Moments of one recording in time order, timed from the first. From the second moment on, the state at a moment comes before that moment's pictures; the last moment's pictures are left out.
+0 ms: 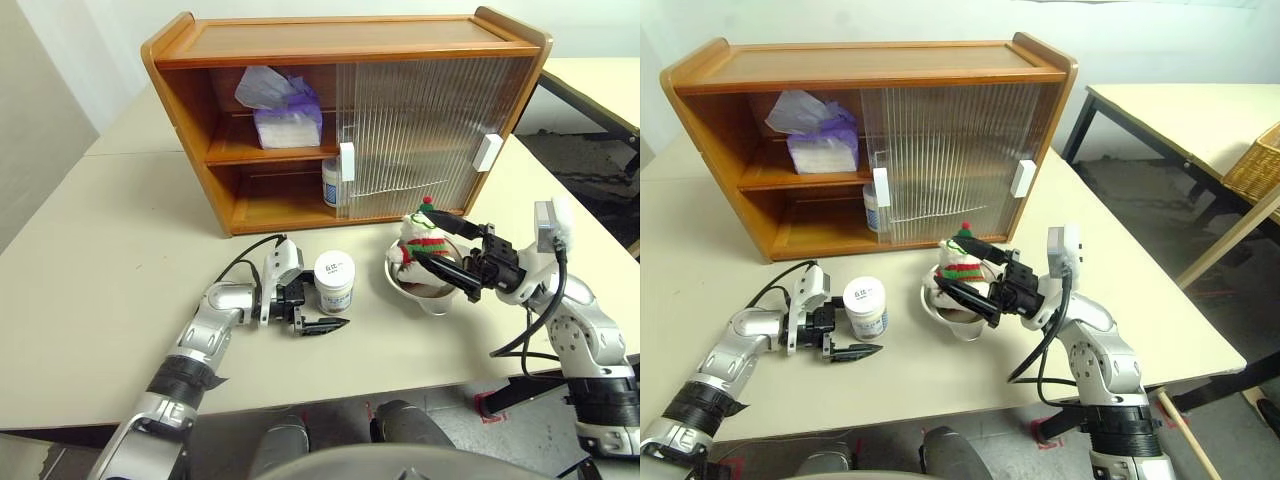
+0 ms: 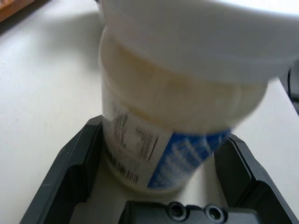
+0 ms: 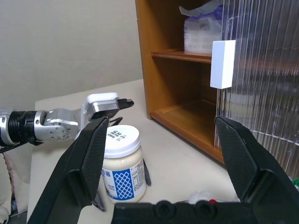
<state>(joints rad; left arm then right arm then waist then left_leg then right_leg) -0.24 0.41 -0.21 0.33 -0.20 -0.04 -1.20 -0.13 -0.46 -0.09 -0.10 0.69 0.19 1.12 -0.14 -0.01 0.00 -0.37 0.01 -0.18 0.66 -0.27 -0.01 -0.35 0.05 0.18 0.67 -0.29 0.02</state>
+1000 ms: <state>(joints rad) -0.39 0.33 0.00 0.53 -0.15 -0.08 -0.64 -0.14 -0.46 -0.09 -0.08 0.66 0.19 1.14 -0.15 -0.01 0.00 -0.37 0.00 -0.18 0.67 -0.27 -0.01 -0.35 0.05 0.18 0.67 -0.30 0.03</state>
